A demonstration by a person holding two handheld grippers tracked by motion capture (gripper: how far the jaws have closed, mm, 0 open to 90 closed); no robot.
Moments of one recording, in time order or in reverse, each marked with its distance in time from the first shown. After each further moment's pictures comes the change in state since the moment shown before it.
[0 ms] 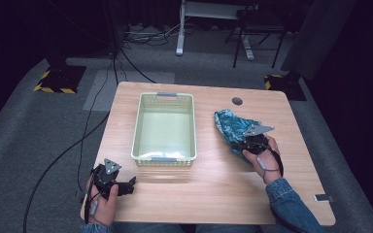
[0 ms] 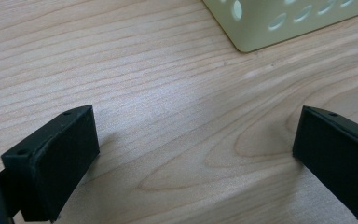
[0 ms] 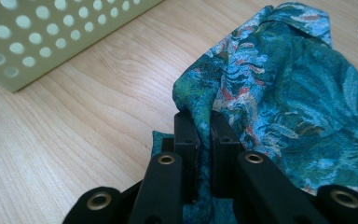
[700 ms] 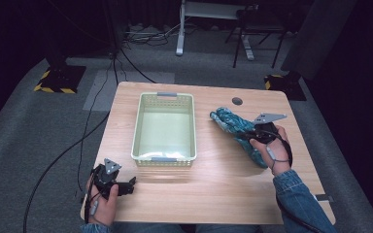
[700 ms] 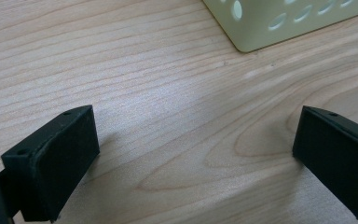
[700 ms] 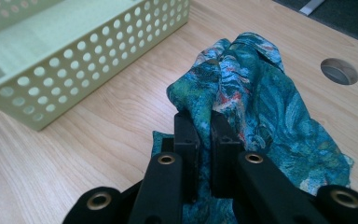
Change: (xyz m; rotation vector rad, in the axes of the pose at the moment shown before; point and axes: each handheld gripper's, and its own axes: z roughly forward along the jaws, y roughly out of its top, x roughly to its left) left arm 0.000 0.000 0.000 0.000 0.000 0.000; right arm -0.016 0.031 -0.035 -0.053 0.008 0.045
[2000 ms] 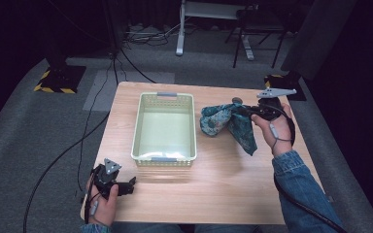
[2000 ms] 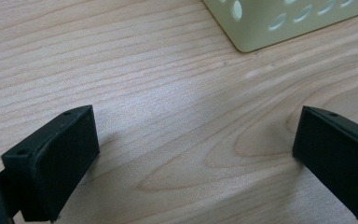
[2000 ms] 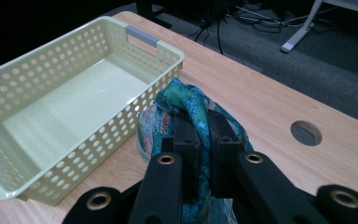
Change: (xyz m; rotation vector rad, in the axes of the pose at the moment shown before) left arm 0.000 0.000 0.000 0.000 0.000 0.000; right arm -0.006 0.071 -0.028 -0.120 -0.024 0.042
